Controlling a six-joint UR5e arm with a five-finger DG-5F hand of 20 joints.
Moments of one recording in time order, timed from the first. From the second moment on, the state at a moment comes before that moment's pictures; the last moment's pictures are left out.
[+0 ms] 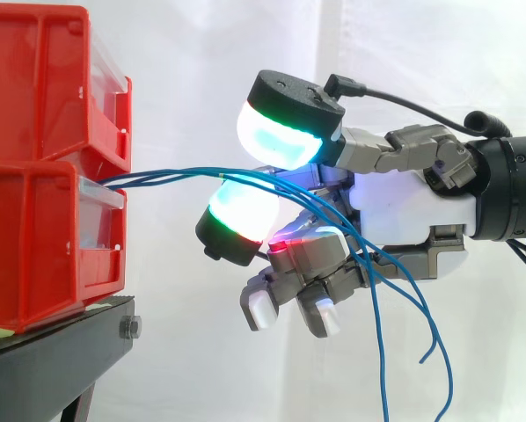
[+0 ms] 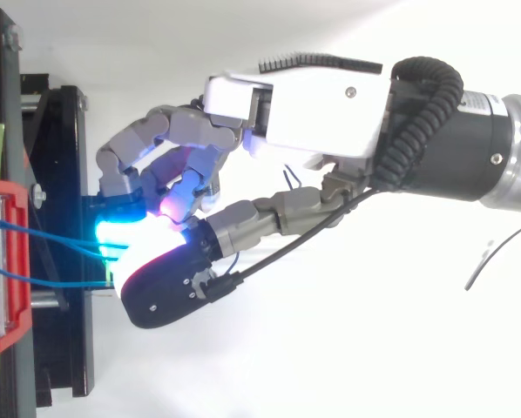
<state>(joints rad) 0.11 -2.29 -1.10 -2.91 -1.36 -0.33</state>
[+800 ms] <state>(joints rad) 0.11 -2.29 -1.10 -2.91 -1.36 -0.33</state>
